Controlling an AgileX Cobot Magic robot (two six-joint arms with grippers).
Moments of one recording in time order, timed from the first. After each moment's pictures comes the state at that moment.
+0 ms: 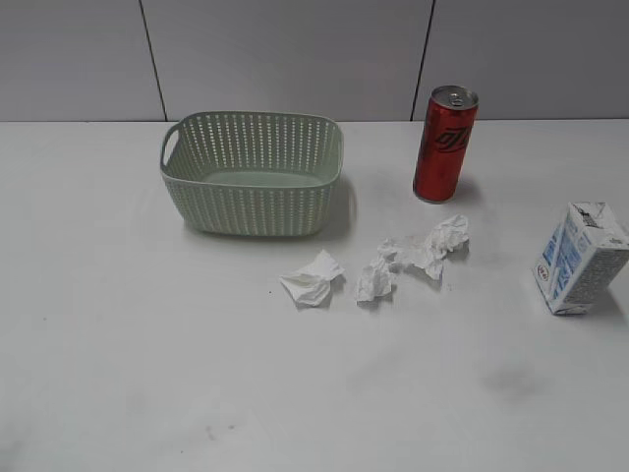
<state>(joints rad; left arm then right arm) -0.03 0.26 -0.59 -0.01 0.76 0.04 -0.02 -0.01 -0.50 0.15 1.04 -0.06</state>
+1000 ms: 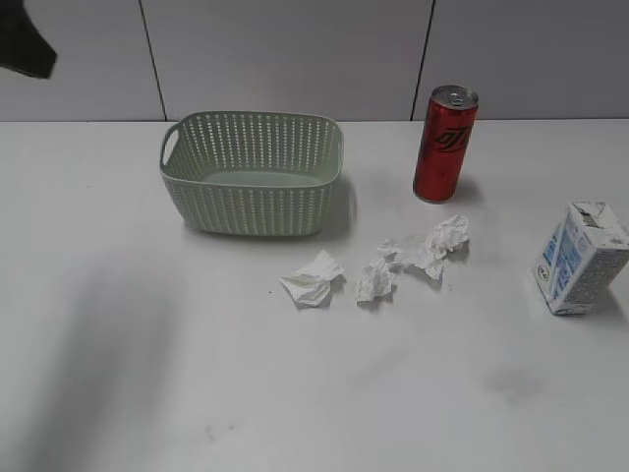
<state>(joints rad) -0.22 1.37 -1.22 -0.15 0.81 0.21 -0.02 -0.01 -0.50 0.15 1.04 -0.05</state>
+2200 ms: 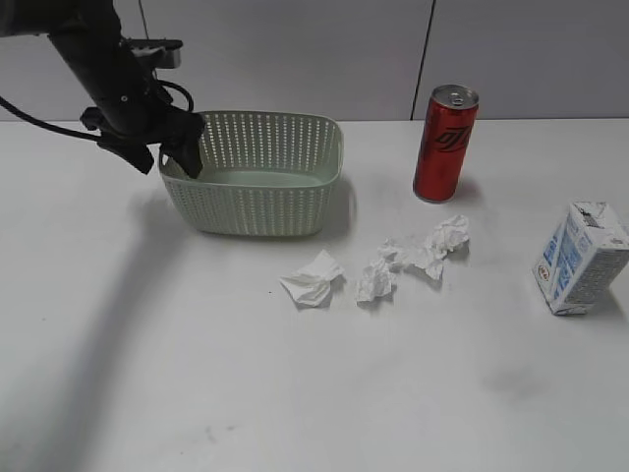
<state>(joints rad) -0.24 2.25 -1.86 -0.28 1.01 0.20 -0.02 -0.01 -0.50 0.15 1.04 -0.05</state>
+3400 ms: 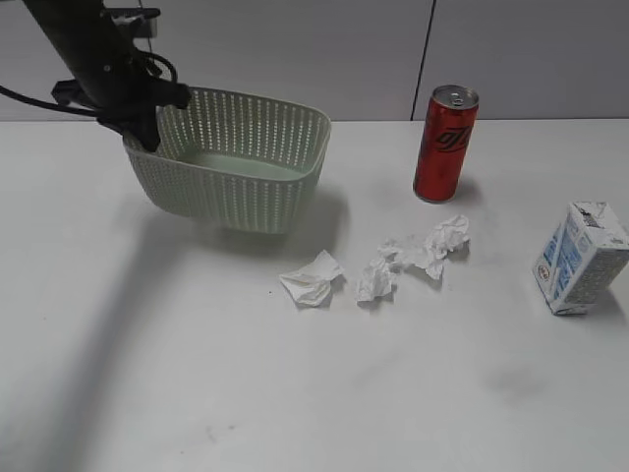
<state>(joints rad) -0.24 2.17 -1.86 -0.19 1.05 0.03 -0.02 -0.01 -0.50 0.15 1.04 -0.05</state>
